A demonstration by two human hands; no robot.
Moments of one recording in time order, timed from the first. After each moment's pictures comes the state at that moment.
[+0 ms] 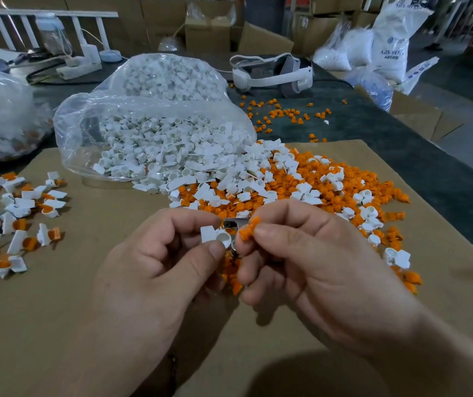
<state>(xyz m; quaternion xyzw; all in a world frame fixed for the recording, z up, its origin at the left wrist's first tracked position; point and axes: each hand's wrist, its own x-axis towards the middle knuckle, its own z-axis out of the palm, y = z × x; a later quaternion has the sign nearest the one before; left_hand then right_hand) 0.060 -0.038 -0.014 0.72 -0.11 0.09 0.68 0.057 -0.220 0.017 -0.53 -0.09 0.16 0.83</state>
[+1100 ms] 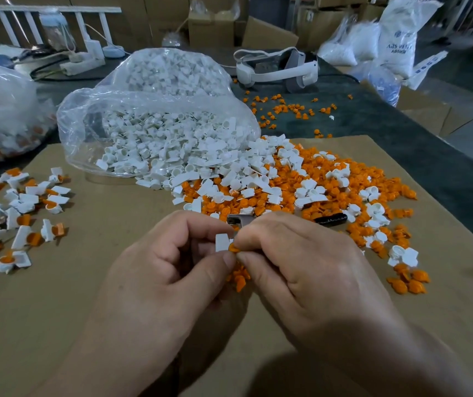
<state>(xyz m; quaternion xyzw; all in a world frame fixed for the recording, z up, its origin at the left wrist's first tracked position) 0.055 -0.048 -0.003 0.70 -0.13 0.04 0.70 0.047 -0.212 0.019 -0.91 -0.27 -0.17 0.28</state>
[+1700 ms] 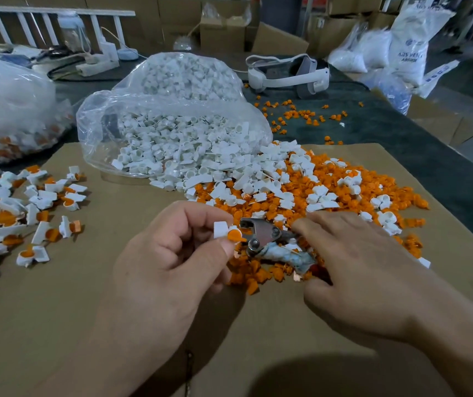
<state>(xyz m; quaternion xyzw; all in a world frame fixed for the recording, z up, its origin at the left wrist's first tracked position) 0.060 -0.030 -0.006 0.75 -0.11 0.09 0.64 0.066 -0.252 0.017 -0.99 -0.13 0.04 0.01</state>
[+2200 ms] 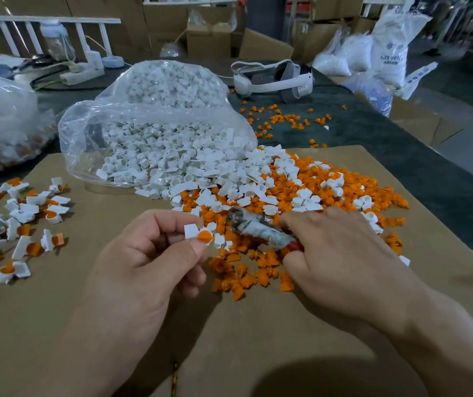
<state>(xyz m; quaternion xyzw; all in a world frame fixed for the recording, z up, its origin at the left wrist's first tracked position) 0.070 -0.027 -0.010 0.70 -0.06 0.07 0.71 0.077 -0.249 0.013 -0.99 -0.12 -0.05 0.05</state>
